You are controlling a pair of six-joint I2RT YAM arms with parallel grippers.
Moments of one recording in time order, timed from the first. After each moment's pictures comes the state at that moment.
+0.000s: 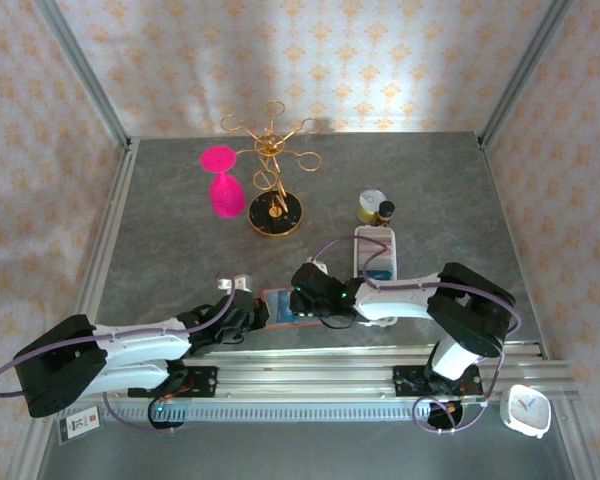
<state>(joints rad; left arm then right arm) -0.89 1.10 0.19 0.13 -0.17 -1.09 1.06 1.62 0.75 -0.09 0.04 1.00</state>
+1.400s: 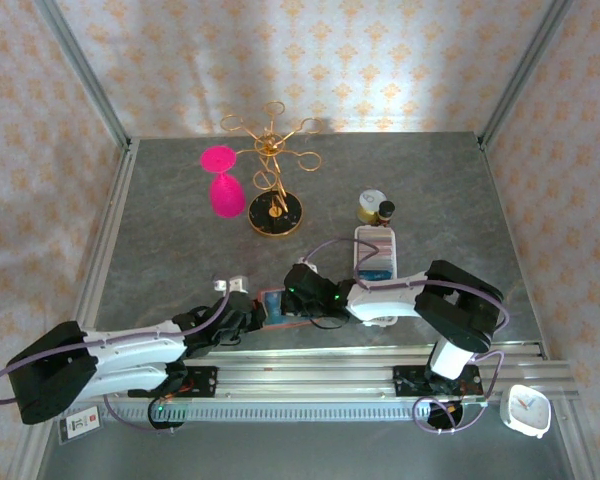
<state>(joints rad) -0.89 1.03 0.17 0.06 -0.19 -1.09 1.08 1.68 0.78 0.03 0.00 1.05</state>
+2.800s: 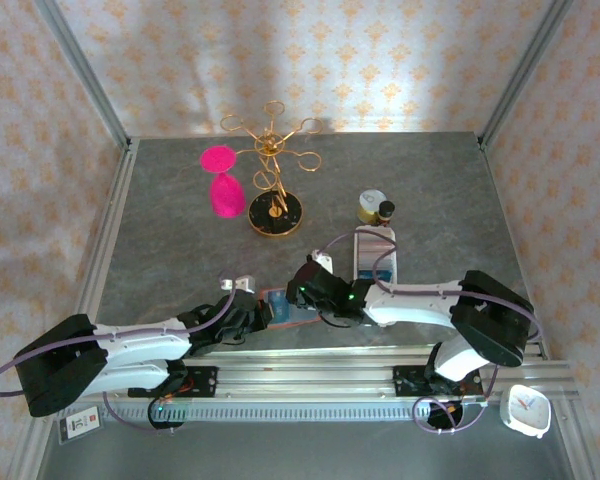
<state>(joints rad) -0.89 1.10 0.19 0.15 -0.11 -1.09 1.08 1.51 0.74 -0.09 0.18 1.05</state>
